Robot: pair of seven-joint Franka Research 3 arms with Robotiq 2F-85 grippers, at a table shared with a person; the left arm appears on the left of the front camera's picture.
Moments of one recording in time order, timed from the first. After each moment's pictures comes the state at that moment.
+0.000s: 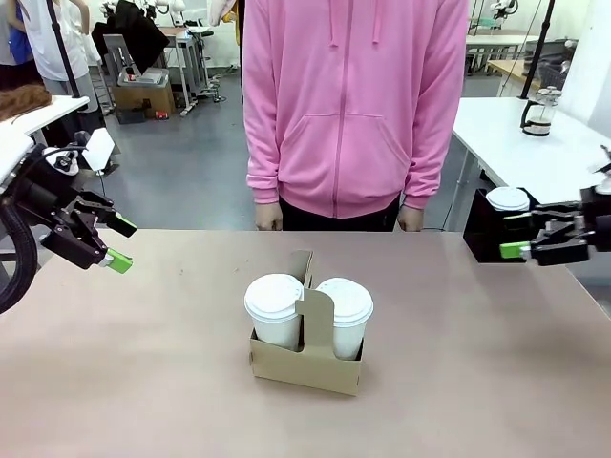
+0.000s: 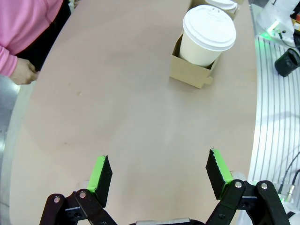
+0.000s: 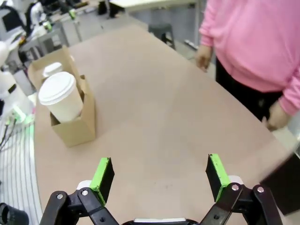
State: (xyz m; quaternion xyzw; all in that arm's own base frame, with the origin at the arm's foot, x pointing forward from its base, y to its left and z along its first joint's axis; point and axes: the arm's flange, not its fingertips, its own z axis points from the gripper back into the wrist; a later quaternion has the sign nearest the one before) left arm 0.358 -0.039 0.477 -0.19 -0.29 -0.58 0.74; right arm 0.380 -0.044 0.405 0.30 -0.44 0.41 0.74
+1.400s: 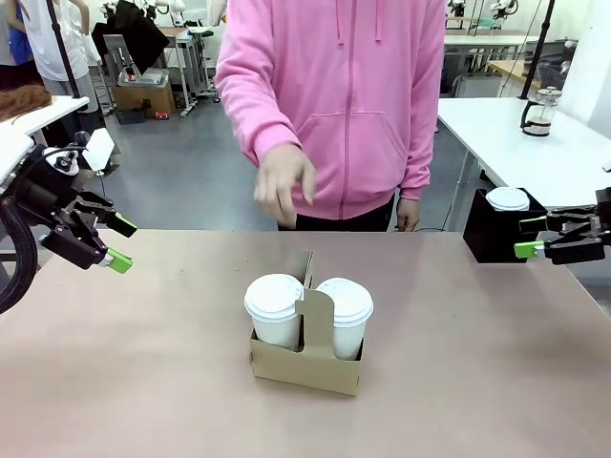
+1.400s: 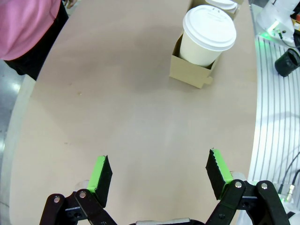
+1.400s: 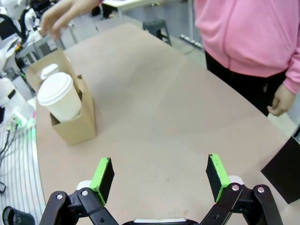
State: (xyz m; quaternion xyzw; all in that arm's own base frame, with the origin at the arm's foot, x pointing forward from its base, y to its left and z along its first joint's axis) left arm 0.358 -0.039 0.477 -0.19 -0.29 -0.58 0.74; right arm 0.377 -0.054 0.405 0.31 -0.43 0.39 0.75
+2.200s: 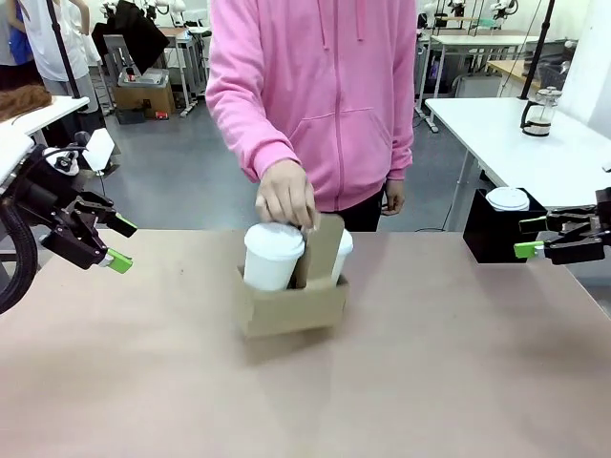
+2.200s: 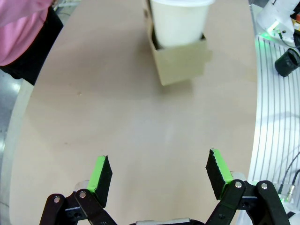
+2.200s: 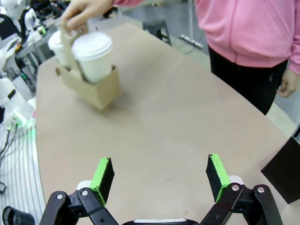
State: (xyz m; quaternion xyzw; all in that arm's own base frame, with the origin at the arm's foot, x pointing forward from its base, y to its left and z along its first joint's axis) left arm 0.358 -0.039 0.477 -0.19 -0.29 -0.58 0.74; right arm 0.377 -0.054 0.405 0.31 -0.43 0.39 0.75
